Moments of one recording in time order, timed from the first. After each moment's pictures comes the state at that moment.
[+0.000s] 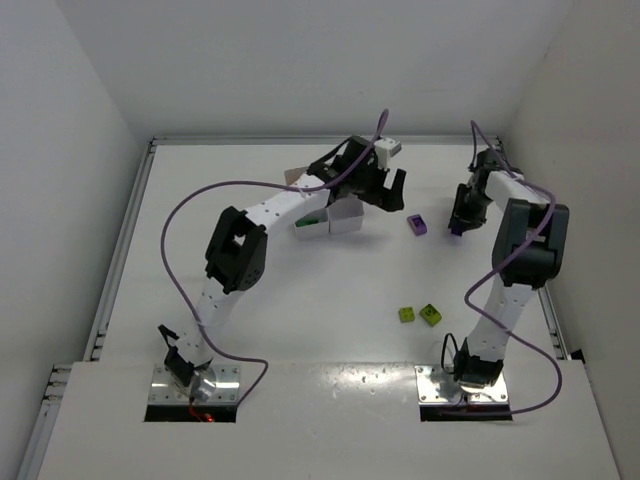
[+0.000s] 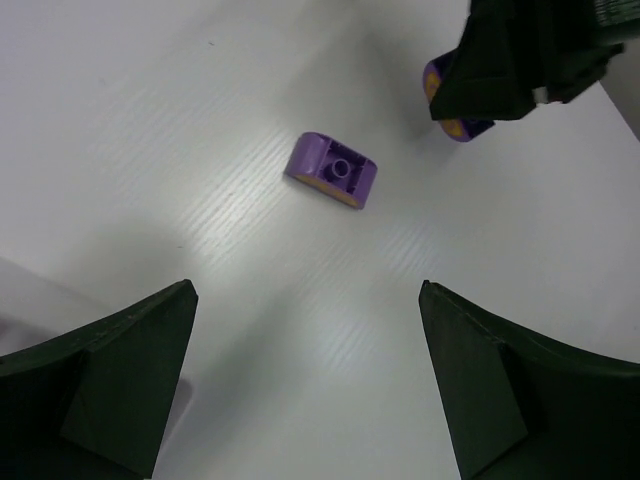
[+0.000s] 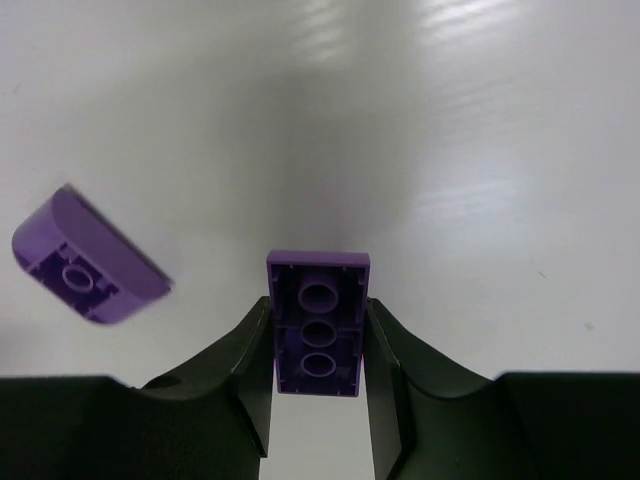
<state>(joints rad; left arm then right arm) -0.69 2.29 2.08 -0.37 0.31 -0.22 -0.19 2.05 1.45 -0.65 -0.06 0.11</state>
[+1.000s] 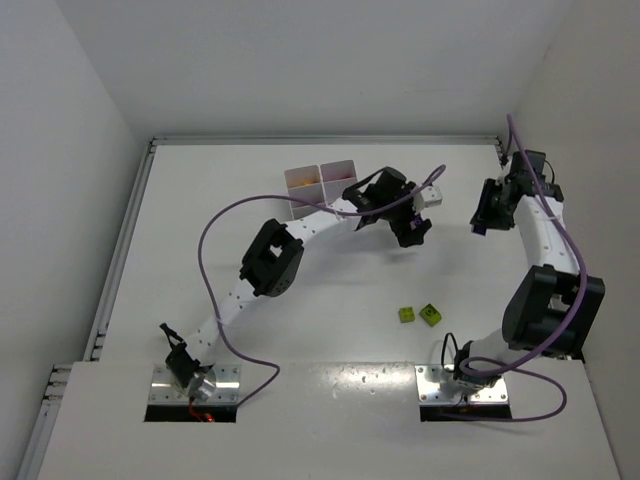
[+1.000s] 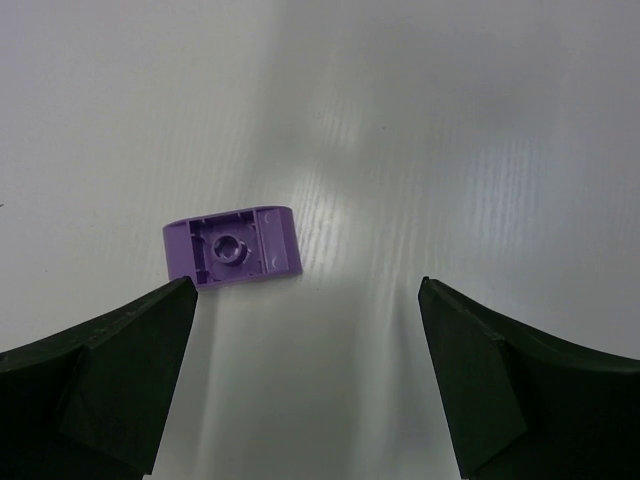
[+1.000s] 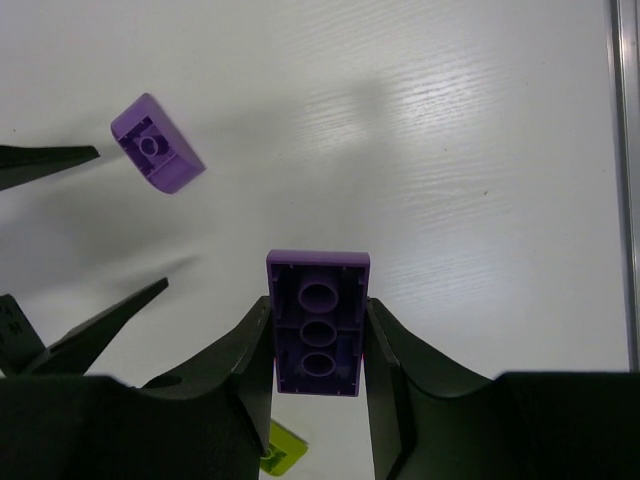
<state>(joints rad) -0.82 2.59 2.29 -0.28 0.50 0.29 -0.27 1.52 1.21 -0.69 -0.08 0.07</state>
